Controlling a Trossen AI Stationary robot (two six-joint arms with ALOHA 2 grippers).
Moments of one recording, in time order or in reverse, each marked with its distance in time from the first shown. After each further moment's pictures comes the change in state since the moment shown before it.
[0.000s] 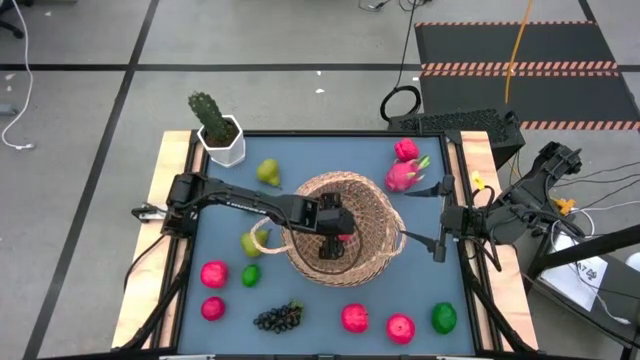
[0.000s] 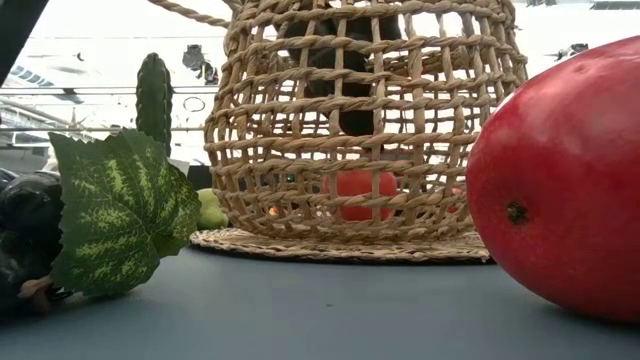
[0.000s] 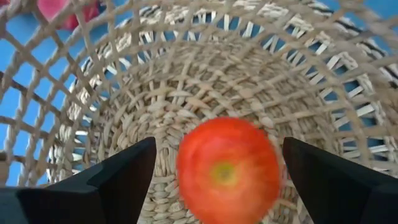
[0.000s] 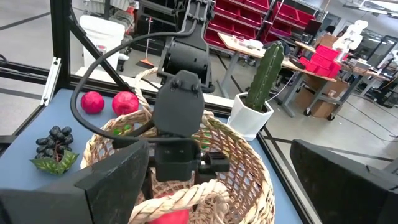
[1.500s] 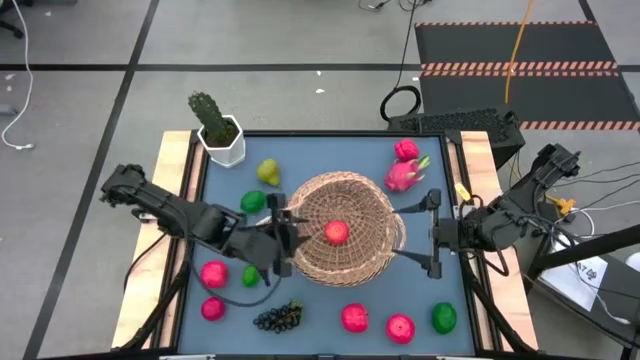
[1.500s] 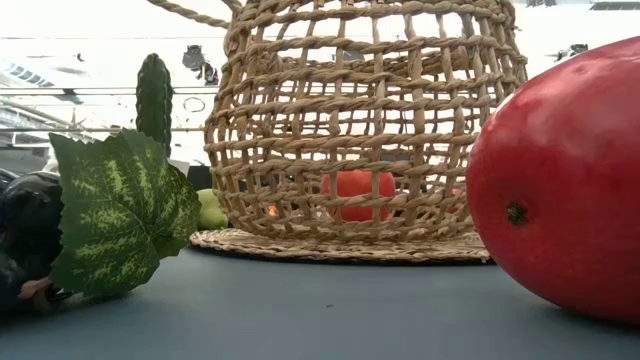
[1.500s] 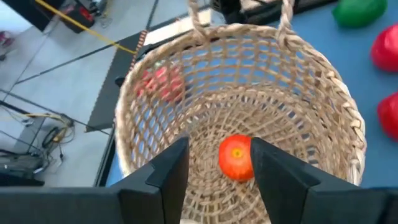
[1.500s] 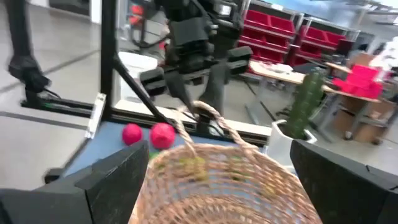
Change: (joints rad) left arm -0.332 -0.504 -0.133 -0.087 -0.452 -0.080; right arm 0.000 0.075 -0.057 0.310 -0.130 -0.059
